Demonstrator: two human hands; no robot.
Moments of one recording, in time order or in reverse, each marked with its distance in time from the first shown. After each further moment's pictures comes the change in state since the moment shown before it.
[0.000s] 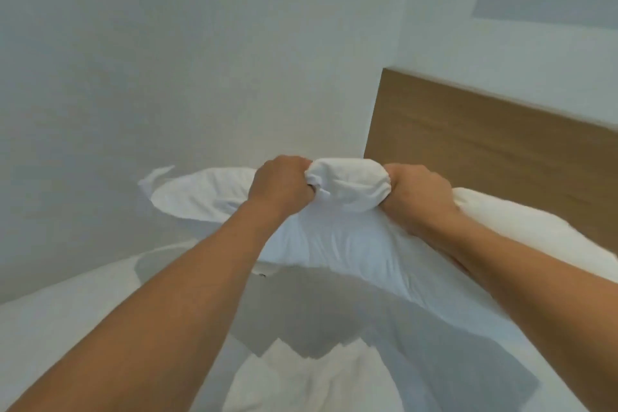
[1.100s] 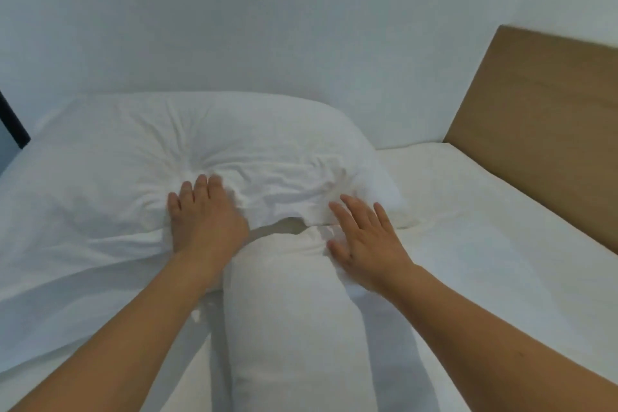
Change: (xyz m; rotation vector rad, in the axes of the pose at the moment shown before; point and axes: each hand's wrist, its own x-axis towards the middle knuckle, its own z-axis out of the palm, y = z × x) left_hand -0.415 -0.179 -0.054 0.336 0.032 -0.631; right_hand -0.295 -0.208 0.141 0.030 -0.186 -0.511
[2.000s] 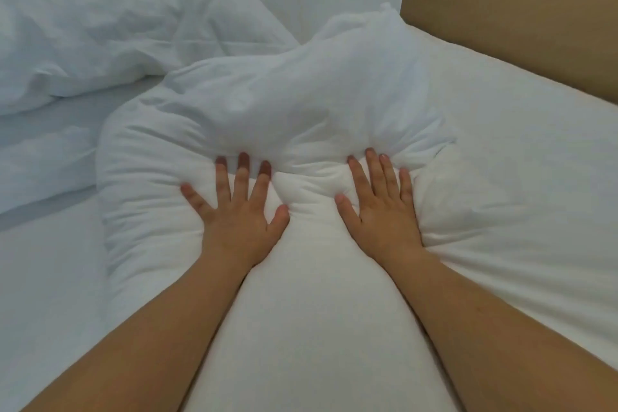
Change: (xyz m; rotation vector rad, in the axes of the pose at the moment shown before) left_hand -0.235 0.169 0.163 0.250 -0.084 0.318; right_hand -0.228 0.143 0.162 0.108 0.181 0.334
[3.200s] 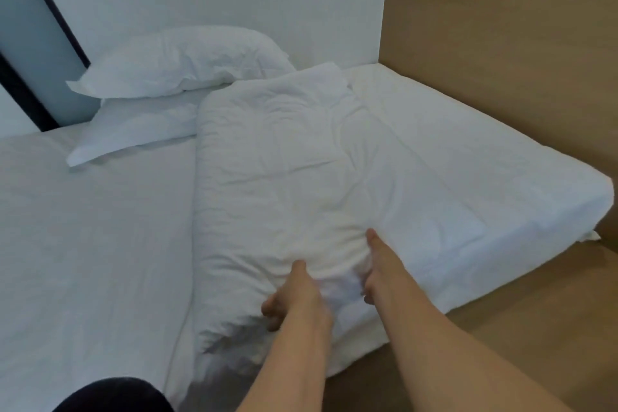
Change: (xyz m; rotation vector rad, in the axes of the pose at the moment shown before) left_hand -0.456 0.193 -0.206 -1.695 -0.102 -1.545; right_hand -0.396 0.029 -0.211 1.511 -0.239 1.485
